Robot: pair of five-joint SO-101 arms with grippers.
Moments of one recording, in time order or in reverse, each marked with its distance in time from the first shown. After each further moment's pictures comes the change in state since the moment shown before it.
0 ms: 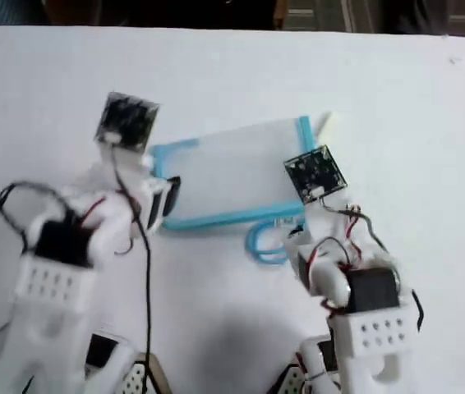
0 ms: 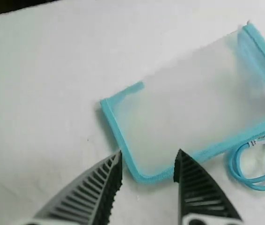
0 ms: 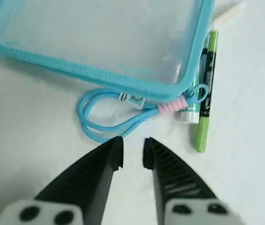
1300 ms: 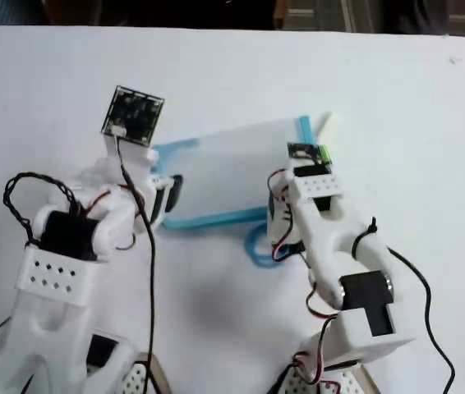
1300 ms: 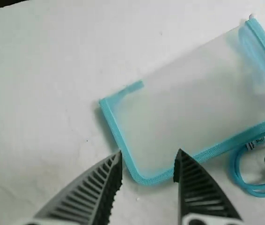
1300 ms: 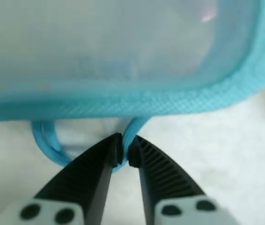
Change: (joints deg) left arm -0.1 0.2 -0.6 -0.2 0.0; right arm -0.5 65.7 -18.8 -8.3 -24.8
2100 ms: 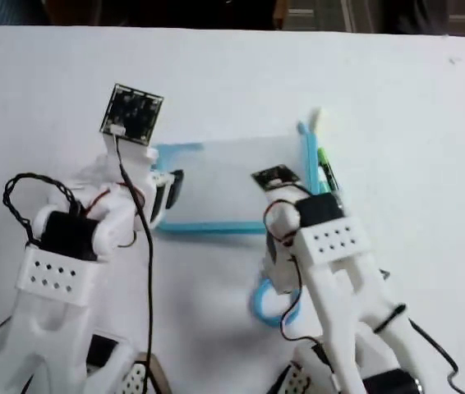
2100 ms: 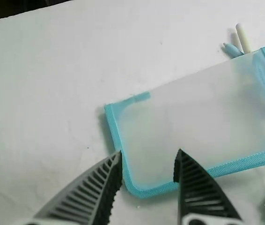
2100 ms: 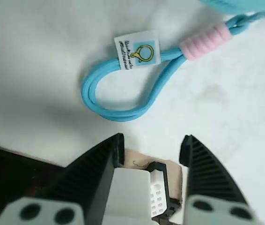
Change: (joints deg) left arm 0.0 0.0 0.3 -2.0 0.0; right arm -6.6 -35.3 8.9 25.2 17.8
